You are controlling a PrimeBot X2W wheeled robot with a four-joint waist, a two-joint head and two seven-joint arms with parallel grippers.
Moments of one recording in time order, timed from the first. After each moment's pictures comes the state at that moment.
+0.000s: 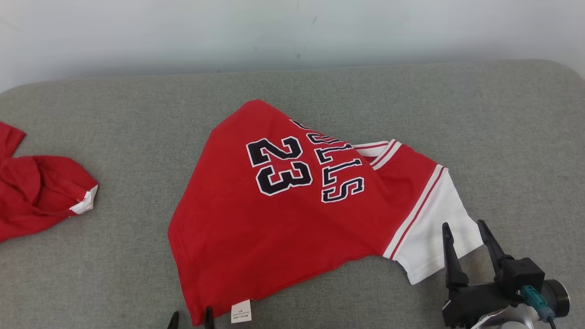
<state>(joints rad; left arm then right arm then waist) 0.03 0.05 -0.20 0.38 -0.35 0.05 -0.26 -0.13 -0.10 -0.11 0.34 0.02 0.13 -0.26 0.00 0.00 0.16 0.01</state>
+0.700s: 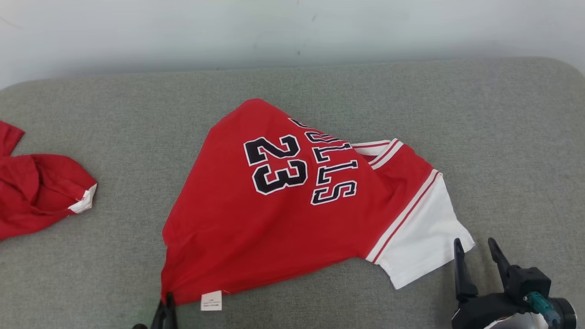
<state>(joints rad) 0.00 0.05 -0.12 0.37 -0.31 0.07 -0.26 -0.14 -0.11 -0.16 0.45 0.03 0.13 -0.26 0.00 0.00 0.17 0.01</state>
